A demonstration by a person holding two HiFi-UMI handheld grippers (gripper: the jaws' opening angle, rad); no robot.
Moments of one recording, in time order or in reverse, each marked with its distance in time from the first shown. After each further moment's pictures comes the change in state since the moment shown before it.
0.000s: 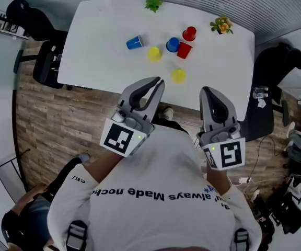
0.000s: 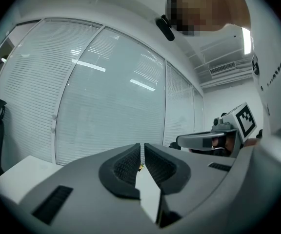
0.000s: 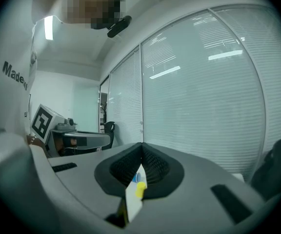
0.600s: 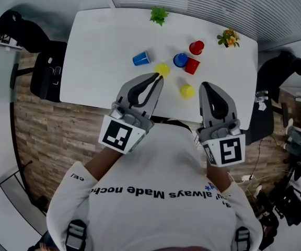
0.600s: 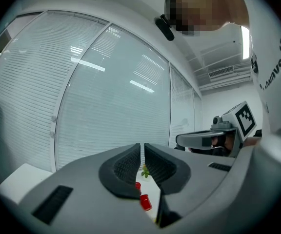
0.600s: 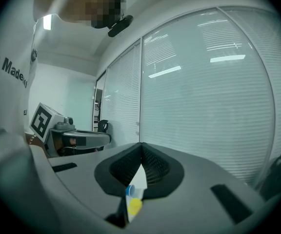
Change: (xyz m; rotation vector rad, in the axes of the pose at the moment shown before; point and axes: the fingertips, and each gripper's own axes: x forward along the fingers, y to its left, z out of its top) left arm 0.033 0.110 0.012 -0.005 -0.009 -0.042; right arm 0.111 0.000 0.021 -0.038 0.006 -0.059
